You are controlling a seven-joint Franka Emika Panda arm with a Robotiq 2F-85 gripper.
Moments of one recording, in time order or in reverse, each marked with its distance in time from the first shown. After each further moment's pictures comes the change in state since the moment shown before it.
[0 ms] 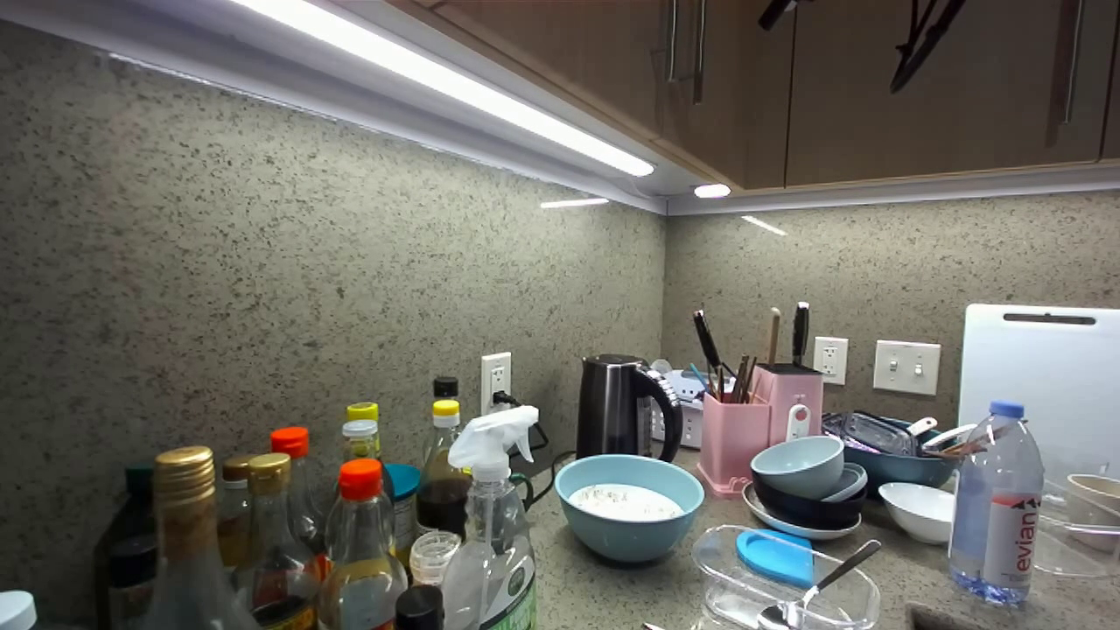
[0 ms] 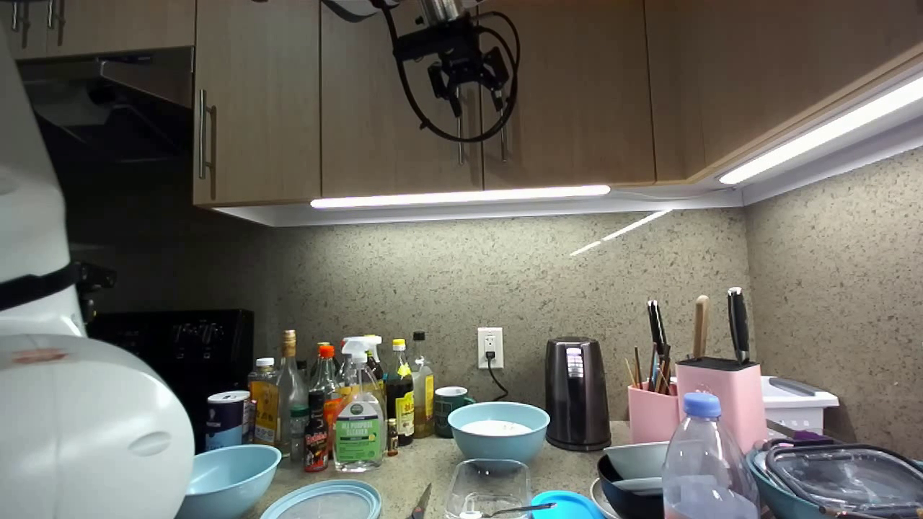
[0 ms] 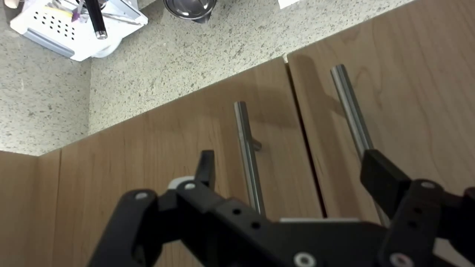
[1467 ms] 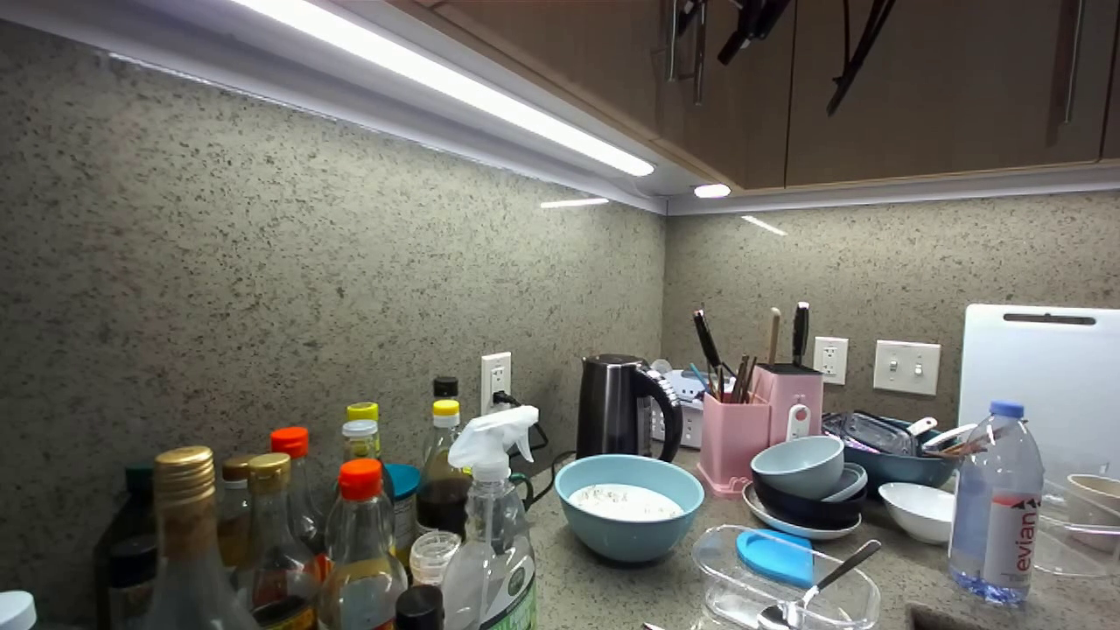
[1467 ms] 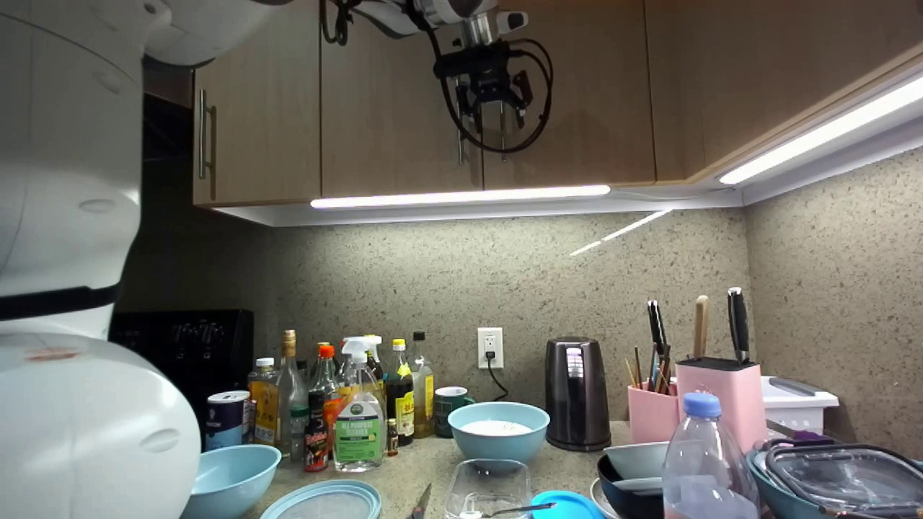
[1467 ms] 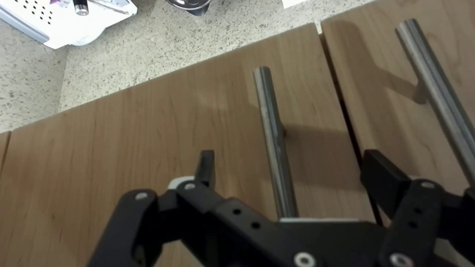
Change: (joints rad) arm 0.026 0.275 -0.064 0.315 0.070 -0.109 -0.155
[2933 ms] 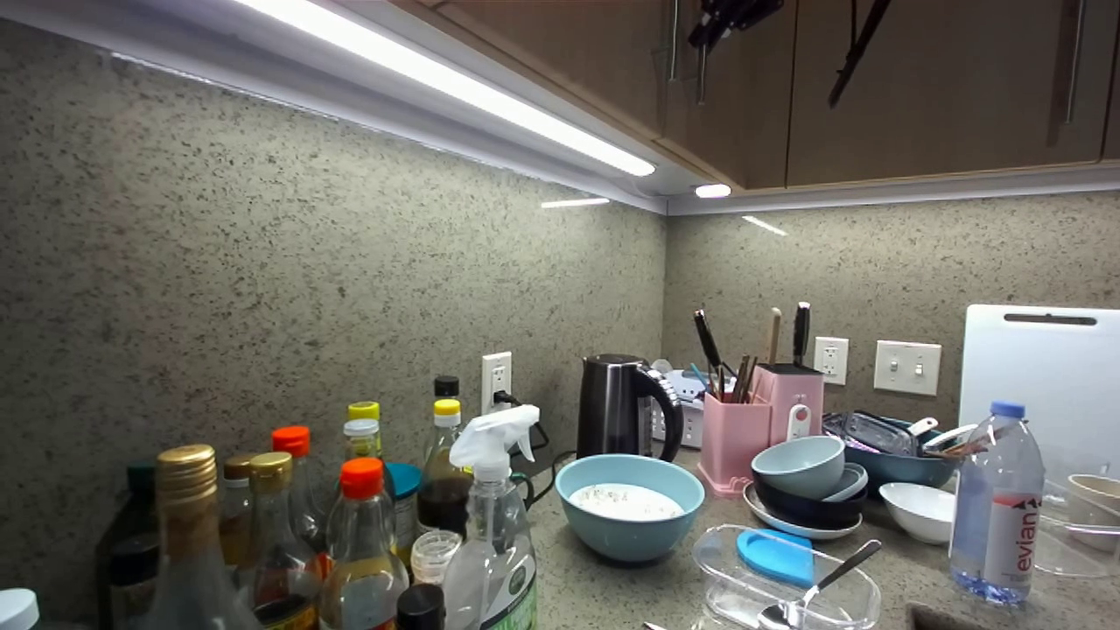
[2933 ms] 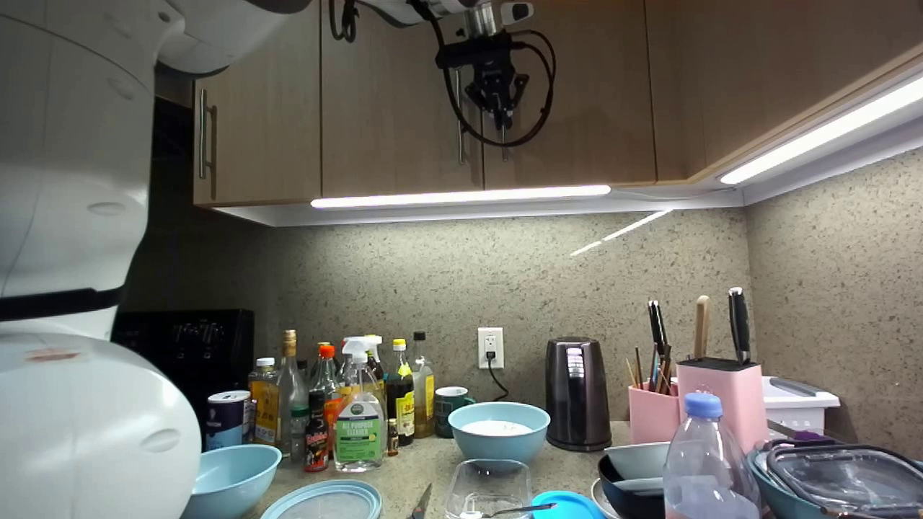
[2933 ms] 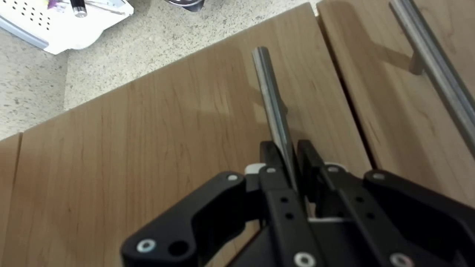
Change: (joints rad) arm 0.002 0.025 -0.026 0.073 0.023 -0.042 0.048
